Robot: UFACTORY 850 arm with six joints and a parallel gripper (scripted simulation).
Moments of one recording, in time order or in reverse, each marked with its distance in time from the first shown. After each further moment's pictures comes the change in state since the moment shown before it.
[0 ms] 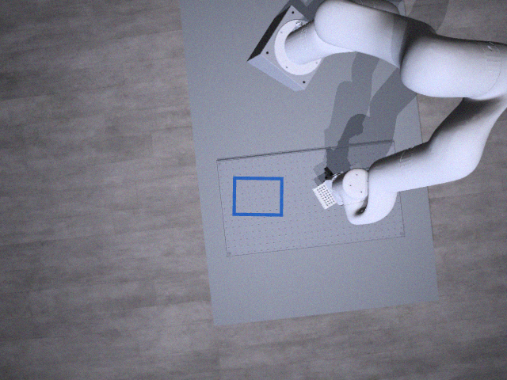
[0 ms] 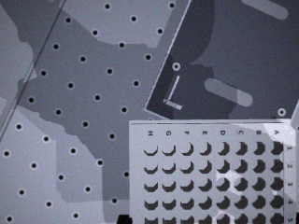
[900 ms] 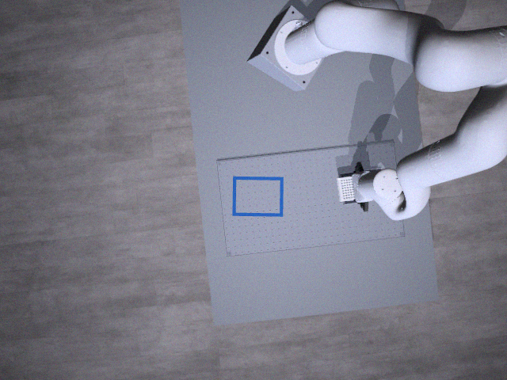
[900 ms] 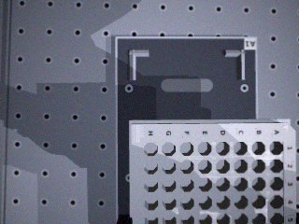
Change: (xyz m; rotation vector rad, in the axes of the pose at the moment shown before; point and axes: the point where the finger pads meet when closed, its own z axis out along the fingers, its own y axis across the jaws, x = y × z) arm 0.073 0.034 -0.002 0.036 0.005 0.402
